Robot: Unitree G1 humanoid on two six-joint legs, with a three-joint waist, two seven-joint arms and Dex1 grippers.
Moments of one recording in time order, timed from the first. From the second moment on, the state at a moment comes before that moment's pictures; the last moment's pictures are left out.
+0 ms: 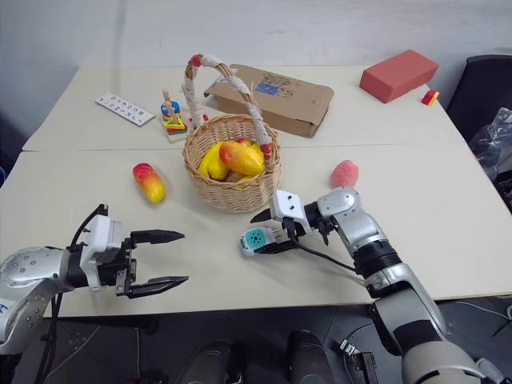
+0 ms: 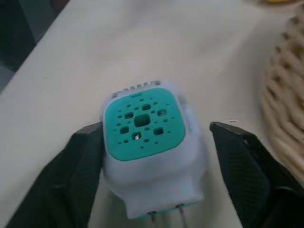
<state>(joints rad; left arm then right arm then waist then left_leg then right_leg) 0.06 0.84 0.22 -0.38 -0.60 0.36 -1.09 -0.77 -0.41 0.35 0.52 0.15 -0.07 1.42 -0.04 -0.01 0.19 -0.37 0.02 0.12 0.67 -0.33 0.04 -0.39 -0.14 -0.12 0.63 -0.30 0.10</state>
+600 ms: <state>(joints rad) 0.00 0.79 0.17 -0.39 -0.60 0.35 -1.07 -0.23 -0.72 -0.17 -0.10 0.51 0.45 1.18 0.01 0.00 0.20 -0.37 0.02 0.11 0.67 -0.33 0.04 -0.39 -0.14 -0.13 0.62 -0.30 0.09</state>
